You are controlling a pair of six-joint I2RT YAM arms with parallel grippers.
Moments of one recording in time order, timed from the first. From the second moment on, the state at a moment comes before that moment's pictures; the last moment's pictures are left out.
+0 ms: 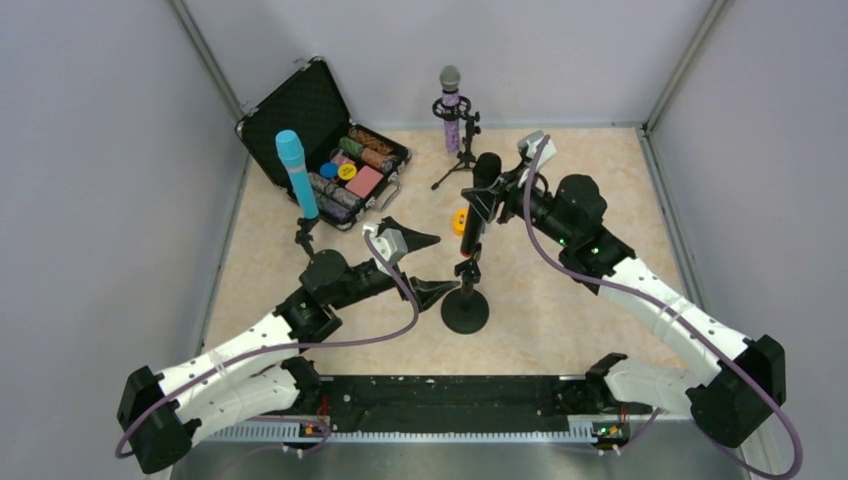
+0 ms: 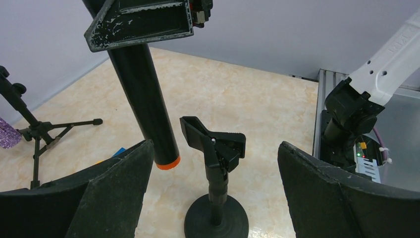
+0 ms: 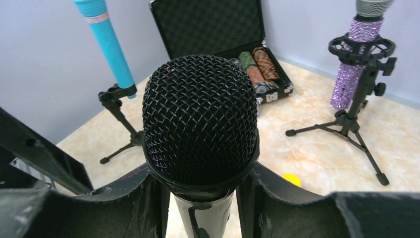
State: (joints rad) left arm -0.84 0.86 0.57 0.41 0.36 -0.05; right arm 0.59 1.11 0.92 0.20 -0.23 0.22
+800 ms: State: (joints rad) left arm -0.84 0.86 0.55 0.42 0.36 -0.06; right arm 0.63 0.95 0.91 0.10 -0.16 0.21
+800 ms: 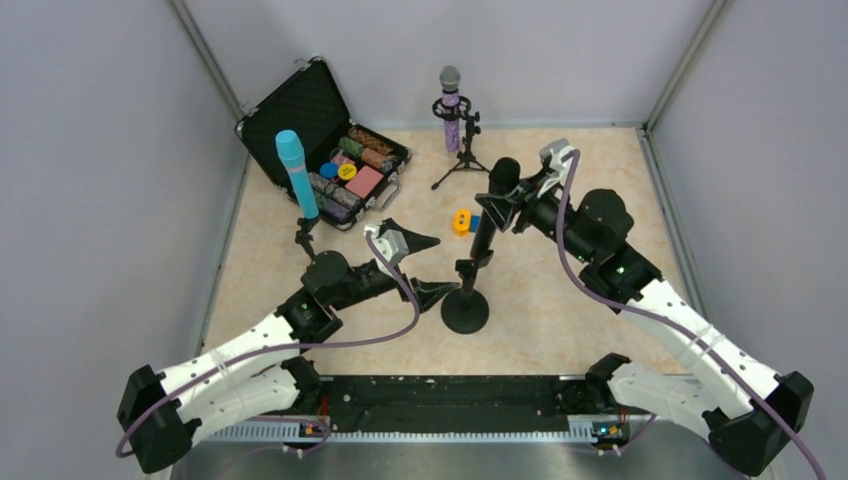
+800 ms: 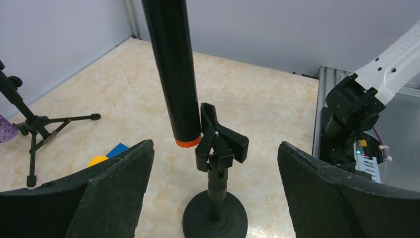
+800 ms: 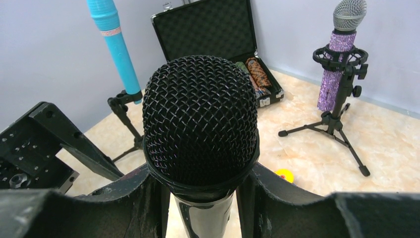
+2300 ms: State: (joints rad) left arm -0.84 1.12 0.64 0.38 0.45 0.12; right arm 0.63 0.73 0.87 -0.12 -0.03 0.13
